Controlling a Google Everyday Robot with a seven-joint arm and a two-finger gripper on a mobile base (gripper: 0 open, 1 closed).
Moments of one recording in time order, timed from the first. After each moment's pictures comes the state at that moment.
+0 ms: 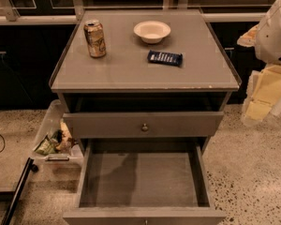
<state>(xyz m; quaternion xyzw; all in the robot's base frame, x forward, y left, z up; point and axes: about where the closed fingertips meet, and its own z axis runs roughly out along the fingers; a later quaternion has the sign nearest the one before) 0.438 -0.217 0.976 -0.60 0.78 -0.03 0.16</state>
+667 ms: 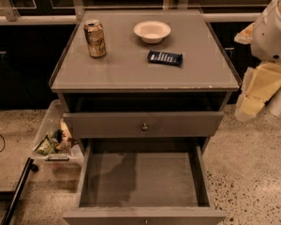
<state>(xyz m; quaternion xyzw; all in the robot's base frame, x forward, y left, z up) 0.450 -0.214 0.975 -0.60 0.78 -0.03 0.18</state>
